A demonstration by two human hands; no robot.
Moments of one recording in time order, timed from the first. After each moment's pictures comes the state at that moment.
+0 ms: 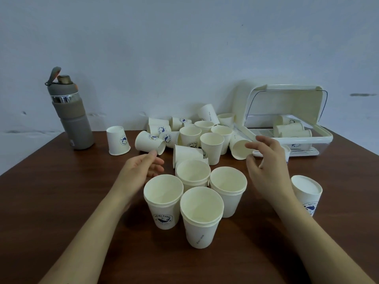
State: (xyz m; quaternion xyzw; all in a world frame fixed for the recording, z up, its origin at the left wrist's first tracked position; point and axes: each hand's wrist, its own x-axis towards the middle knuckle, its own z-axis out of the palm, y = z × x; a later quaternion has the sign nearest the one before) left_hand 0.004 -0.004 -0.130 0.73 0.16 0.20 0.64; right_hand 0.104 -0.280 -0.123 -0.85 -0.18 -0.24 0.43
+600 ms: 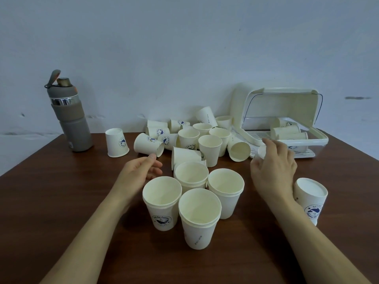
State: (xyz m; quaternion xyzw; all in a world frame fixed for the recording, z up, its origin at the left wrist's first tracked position) left_hand 0.004 -0.002 -0.132 0.73 0.16 0.19 0.64; right_hand 0.118 -0.287 -0.132 -0.92 -0.07 -0.29 0.27
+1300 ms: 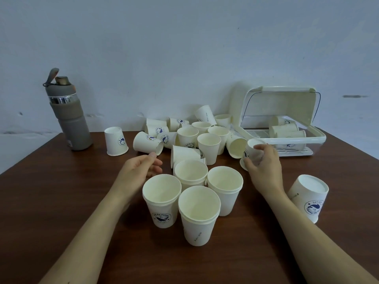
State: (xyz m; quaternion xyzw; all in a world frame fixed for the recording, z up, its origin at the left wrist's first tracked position) left_hand 0.002 -0.007 -0.130 0.74 0.16 0.20 0.63; right_hand 0.143 -0.287 -0.148 -0.87 -0.08 -0.19 0.45
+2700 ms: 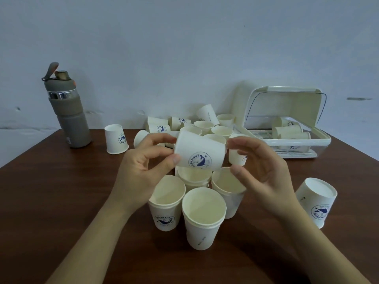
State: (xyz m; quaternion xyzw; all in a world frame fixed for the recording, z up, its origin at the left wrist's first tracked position) left_hand -0.021 -0.029 -0.106 0.74 -0.12 0.33 0.58; right_hand 0.063 -0.274 -0.104 -0.69 -0.43 -0.18 0.56
